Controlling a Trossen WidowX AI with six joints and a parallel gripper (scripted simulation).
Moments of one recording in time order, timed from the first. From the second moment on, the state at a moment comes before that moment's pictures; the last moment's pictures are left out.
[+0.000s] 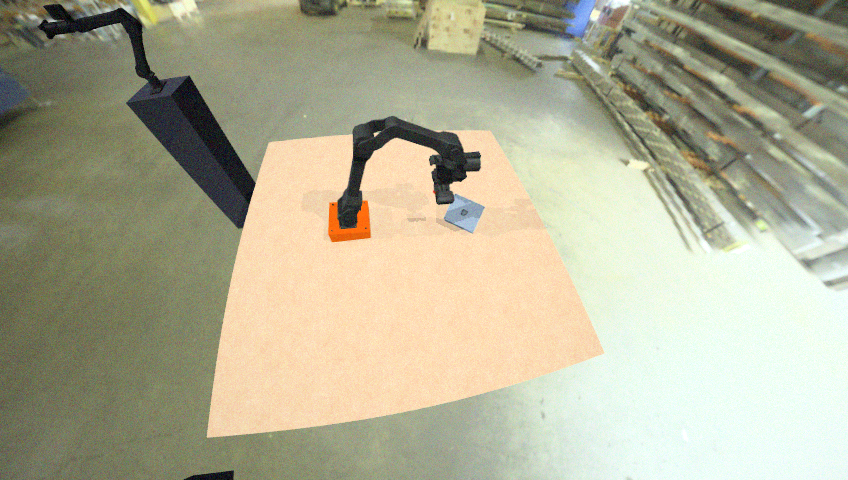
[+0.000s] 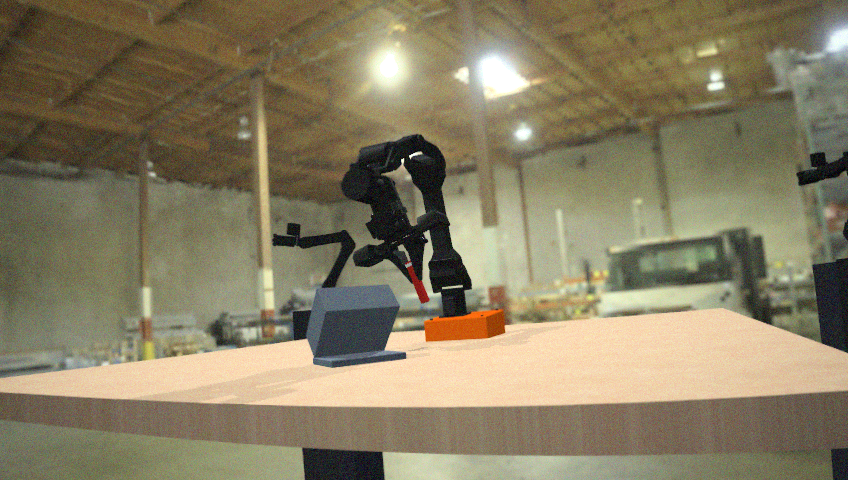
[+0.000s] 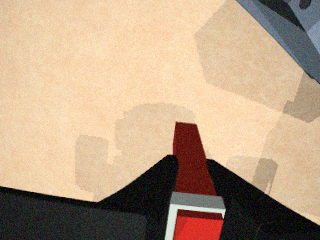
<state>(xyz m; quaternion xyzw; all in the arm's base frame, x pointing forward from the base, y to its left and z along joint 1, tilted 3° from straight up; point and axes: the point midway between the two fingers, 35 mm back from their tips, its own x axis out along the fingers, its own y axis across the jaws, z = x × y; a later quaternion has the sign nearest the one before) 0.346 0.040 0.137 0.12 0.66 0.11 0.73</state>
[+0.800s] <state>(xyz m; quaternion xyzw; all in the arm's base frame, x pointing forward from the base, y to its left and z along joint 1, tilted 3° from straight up) 0.354 0.017 0.142 0.09 0.63 0.18 0.75</state>
